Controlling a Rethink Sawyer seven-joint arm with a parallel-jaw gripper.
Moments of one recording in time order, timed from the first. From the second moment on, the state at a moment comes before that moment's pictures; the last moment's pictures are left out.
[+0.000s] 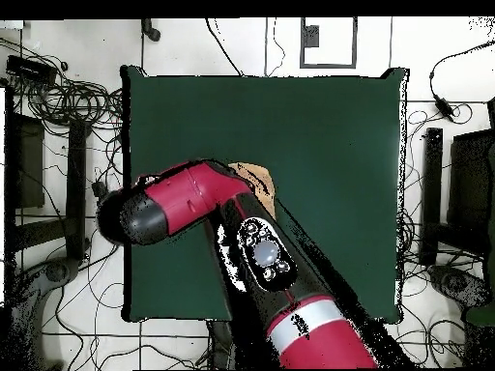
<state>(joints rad) -0.23 -0.75 0.57 1.71 -0.44 0.63 0.73</state>
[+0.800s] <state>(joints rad) 0.02 -0.84 0.37 1.99 -0.35 0.30 1.03</state>
